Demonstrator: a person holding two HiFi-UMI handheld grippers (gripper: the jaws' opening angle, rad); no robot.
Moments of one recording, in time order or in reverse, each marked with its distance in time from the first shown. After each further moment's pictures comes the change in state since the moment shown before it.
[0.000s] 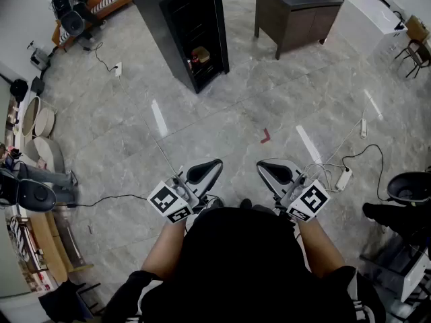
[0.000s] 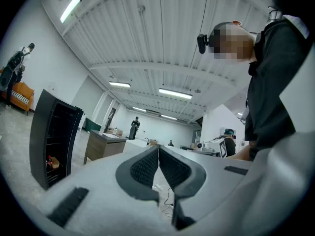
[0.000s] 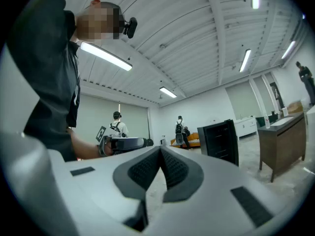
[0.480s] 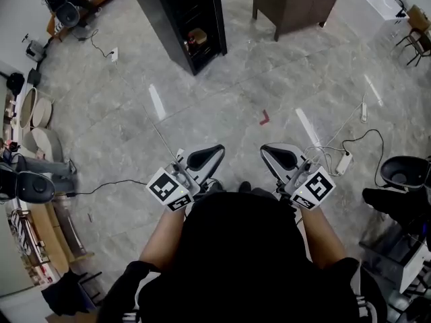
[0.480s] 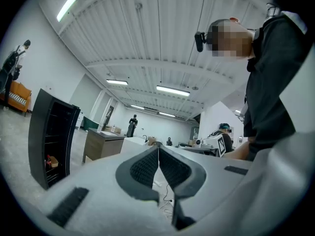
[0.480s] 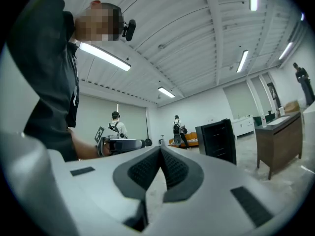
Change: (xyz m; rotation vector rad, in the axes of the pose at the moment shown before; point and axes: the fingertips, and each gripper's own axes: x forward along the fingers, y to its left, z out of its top) left arm 0.011 -0.011 -0.010 0.035 0.020 -0.020; right arm -0.015 -0.006 -0.001 -0.013 -0.003 -0.016
